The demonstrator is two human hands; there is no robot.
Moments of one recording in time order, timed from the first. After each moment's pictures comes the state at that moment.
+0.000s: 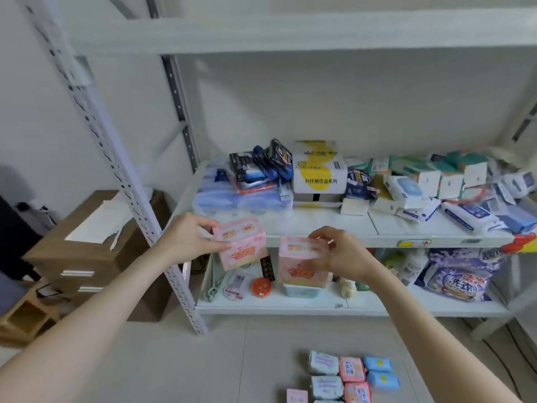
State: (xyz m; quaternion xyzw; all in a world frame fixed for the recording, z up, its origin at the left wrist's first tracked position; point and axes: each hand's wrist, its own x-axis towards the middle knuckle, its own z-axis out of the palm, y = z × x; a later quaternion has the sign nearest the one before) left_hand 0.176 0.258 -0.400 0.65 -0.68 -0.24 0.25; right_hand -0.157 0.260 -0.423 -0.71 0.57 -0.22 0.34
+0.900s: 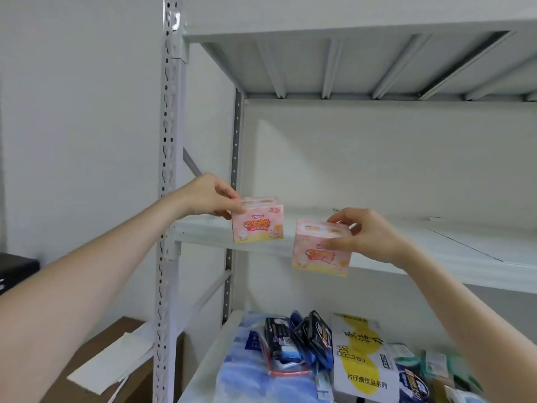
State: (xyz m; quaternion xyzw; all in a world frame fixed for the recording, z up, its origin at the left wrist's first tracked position) left_hand 0.249 0.175 -0.029 0.57 -0.70 -0.15 0.39; right_hand -0.082 0.137 -0.067 -0.82 0.41 -0.36 0.16
